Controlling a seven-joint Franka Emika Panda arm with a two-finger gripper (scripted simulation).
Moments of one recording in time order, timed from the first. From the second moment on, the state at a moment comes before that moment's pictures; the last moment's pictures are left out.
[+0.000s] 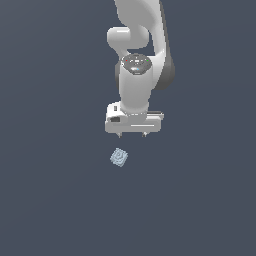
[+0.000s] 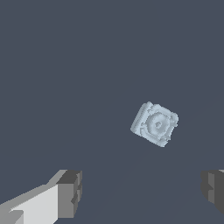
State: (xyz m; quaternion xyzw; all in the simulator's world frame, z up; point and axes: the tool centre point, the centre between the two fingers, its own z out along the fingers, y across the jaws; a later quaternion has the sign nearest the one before) arm 0.000 0.017 0.180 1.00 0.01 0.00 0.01
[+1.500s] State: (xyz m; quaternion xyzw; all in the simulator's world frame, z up) arm 0.020 -0.005 0.149 0.99 -0.10 0.01 -0.01
